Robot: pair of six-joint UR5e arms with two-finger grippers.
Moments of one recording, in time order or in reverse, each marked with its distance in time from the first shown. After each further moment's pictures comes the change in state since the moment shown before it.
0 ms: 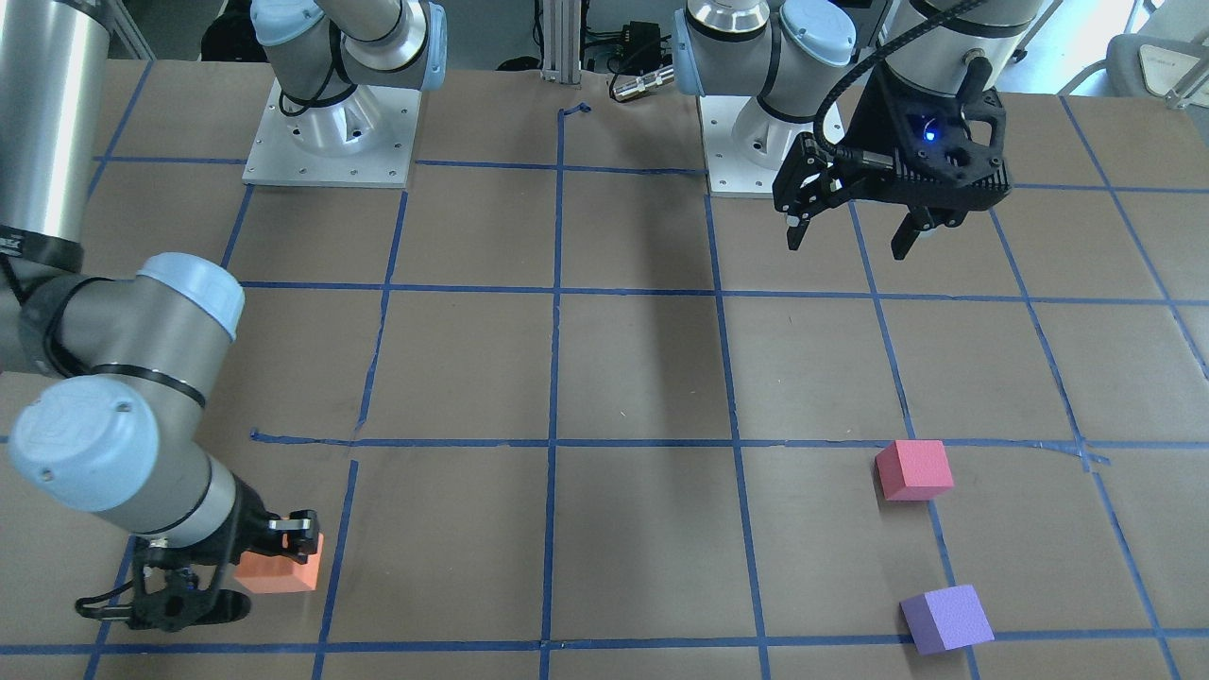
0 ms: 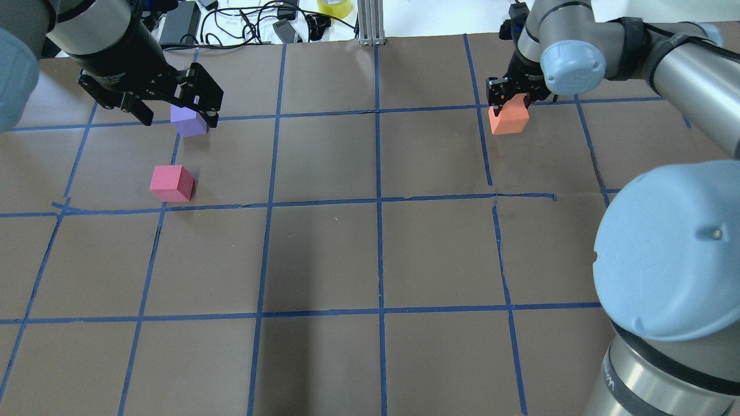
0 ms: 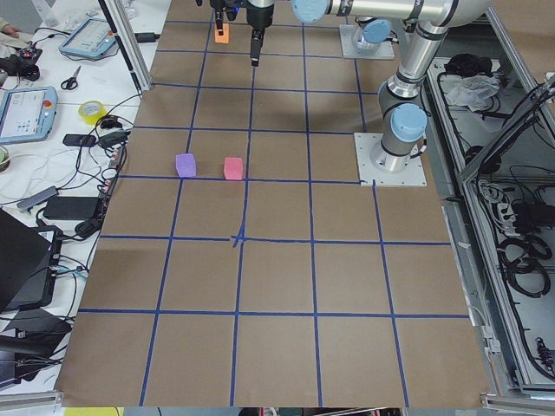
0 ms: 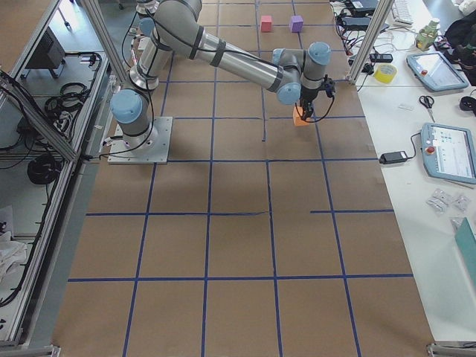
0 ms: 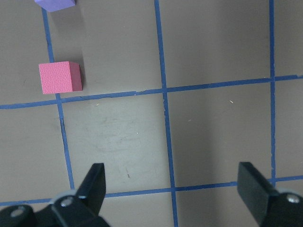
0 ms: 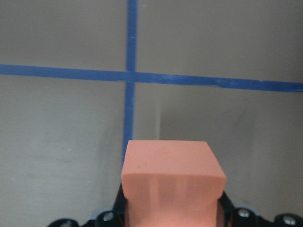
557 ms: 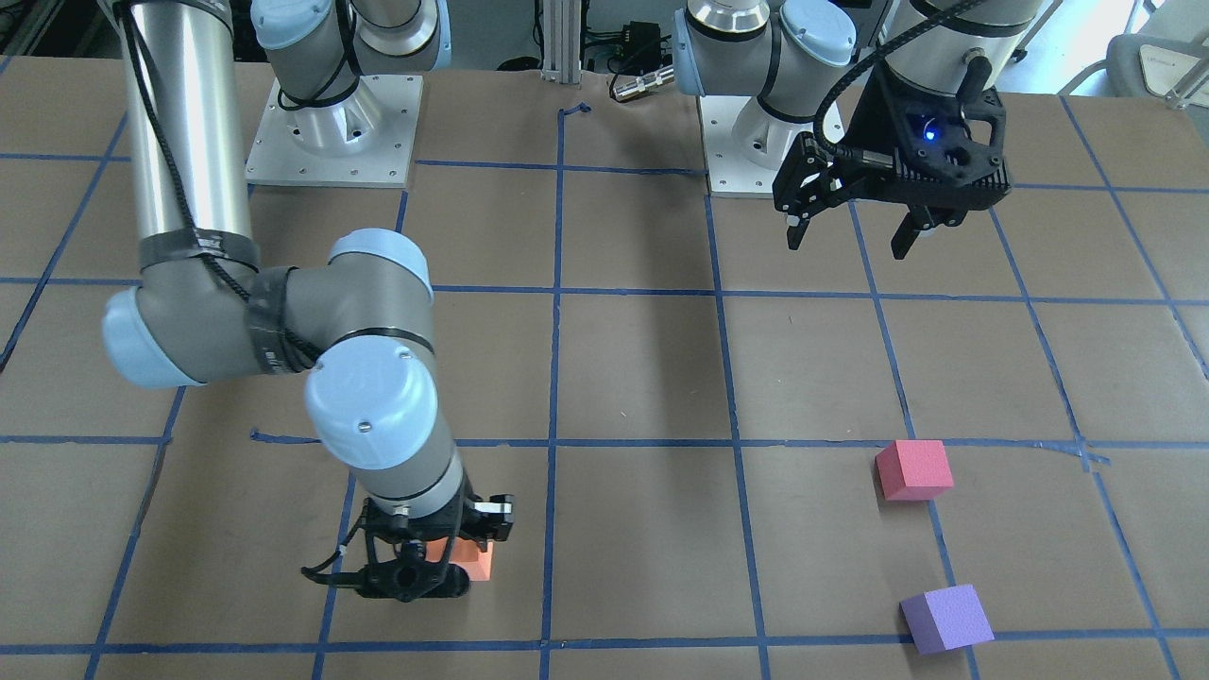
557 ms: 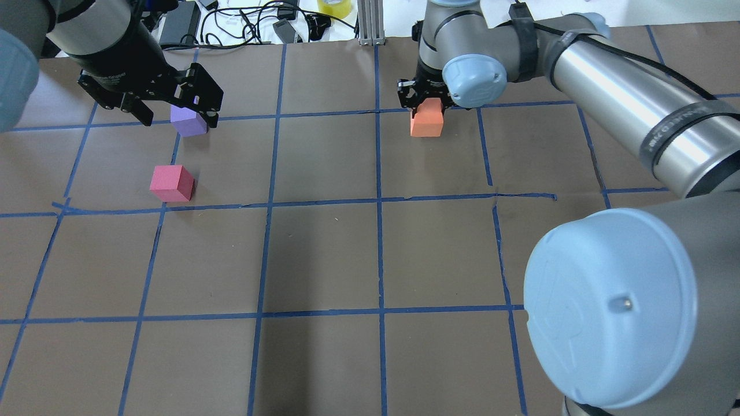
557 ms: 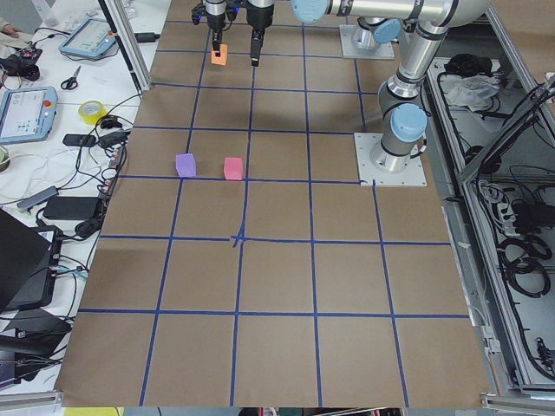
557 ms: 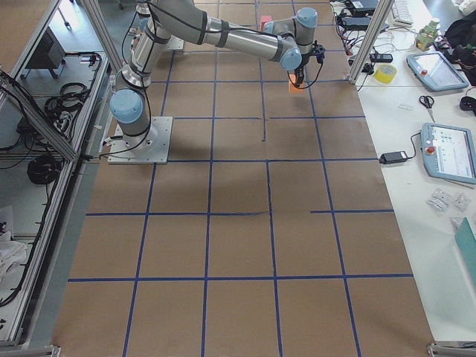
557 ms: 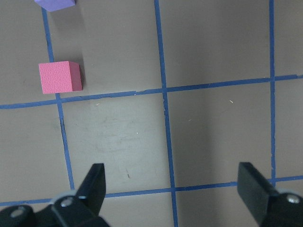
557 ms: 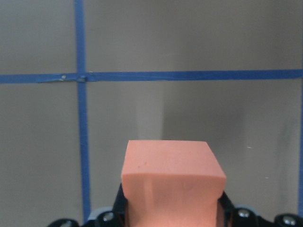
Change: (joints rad) left arm 0.000 0.000 -0.001 0.000 0.000 0.000; right arm 0.244 0.052 -0.100 -0.006 0.007 0.306
